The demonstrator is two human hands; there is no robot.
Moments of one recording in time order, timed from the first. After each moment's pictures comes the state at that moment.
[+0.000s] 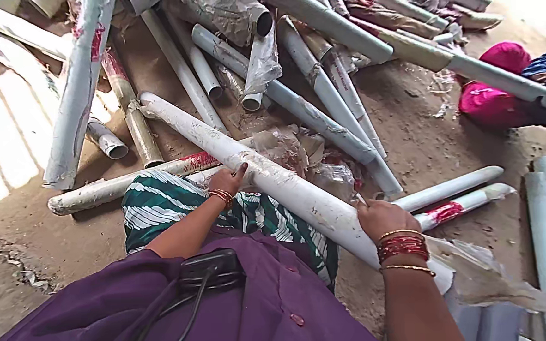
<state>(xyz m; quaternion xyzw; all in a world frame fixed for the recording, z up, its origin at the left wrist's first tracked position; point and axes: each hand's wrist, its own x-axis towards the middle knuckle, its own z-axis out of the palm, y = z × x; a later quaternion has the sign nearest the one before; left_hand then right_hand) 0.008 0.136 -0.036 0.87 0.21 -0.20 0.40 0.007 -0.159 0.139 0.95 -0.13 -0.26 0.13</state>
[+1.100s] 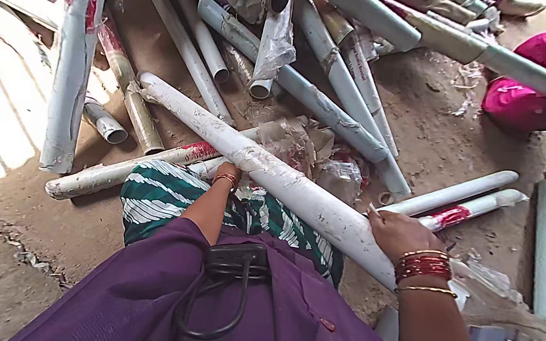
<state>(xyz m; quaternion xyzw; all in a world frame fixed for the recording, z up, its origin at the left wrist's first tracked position) 0.042 0.135 -0.083 0.80 0.33 -0.32 0.39 0.005 -0.170 0.134 0.95 -0.11 -0.27 0.12</state>
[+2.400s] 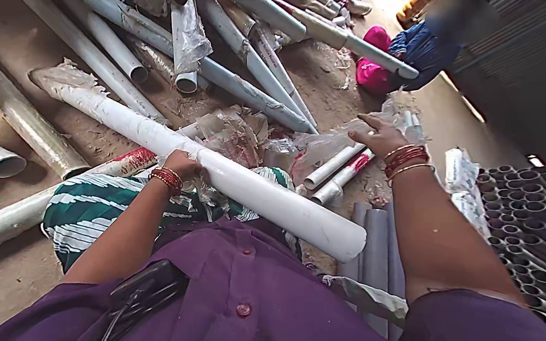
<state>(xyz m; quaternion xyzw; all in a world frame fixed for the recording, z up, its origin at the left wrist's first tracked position) 0.020 0.144 -0.020 0.79 0.15 -0.27 0.53 0.054 -0.263 0.197 0.98 -0.14 -0.09 -0.08</state>
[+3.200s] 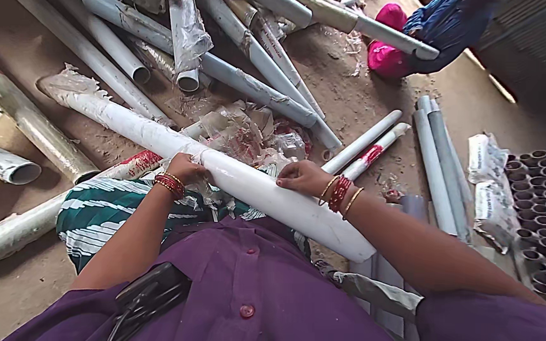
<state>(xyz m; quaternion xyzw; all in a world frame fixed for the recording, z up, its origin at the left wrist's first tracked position) 0.022 0.144 -0.026 0.77 0.15 -0.27 0.56 0.005 -0.147 0.115 0.92 0.02 -0.33 -0.21</state>
